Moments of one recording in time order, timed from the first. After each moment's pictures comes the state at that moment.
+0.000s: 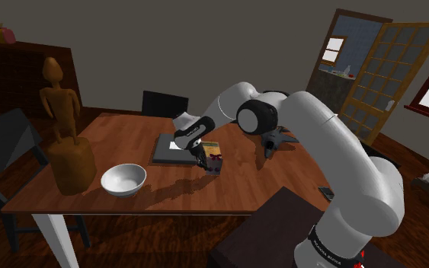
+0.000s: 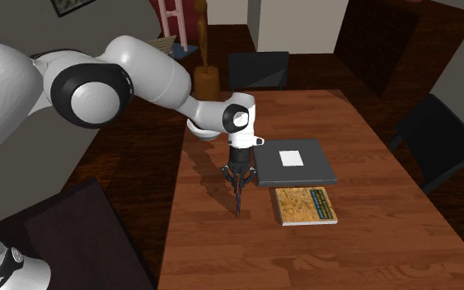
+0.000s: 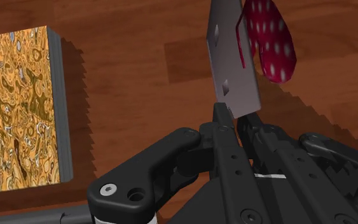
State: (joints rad) arm 0.07 1.06 -0.10 -1.30 -0.29 1.95 -0.54
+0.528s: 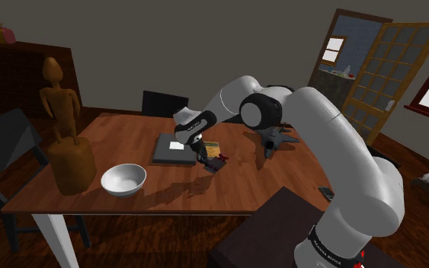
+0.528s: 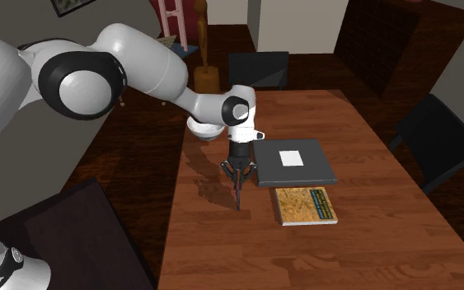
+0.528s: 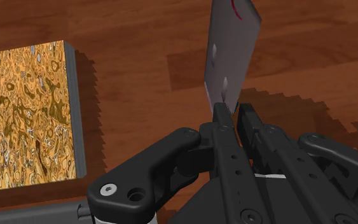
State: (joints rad) arm 0.07 0.99 -0.10 -1.35 -0.29 1.93 -0.55
